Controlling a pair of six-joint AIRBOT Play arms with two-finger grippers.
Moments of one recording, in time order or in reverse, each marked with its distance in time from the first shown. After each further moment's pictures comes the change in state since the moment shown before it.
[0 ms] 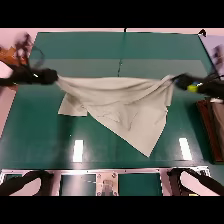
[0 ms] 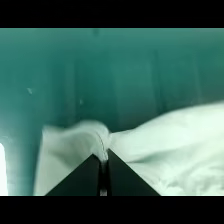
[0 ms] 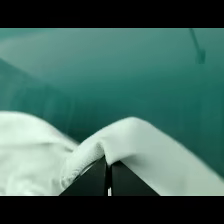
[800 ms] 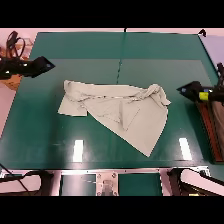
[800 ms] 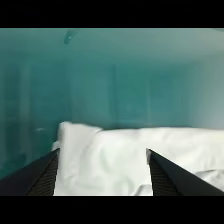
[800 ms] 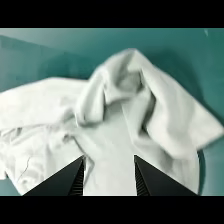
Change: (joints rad) left arm 0.225 -0.236 0.256 -0.233 -0.123 0.147; right arm -0.288 -0.110 0.064 -0.039 0.338 0.104
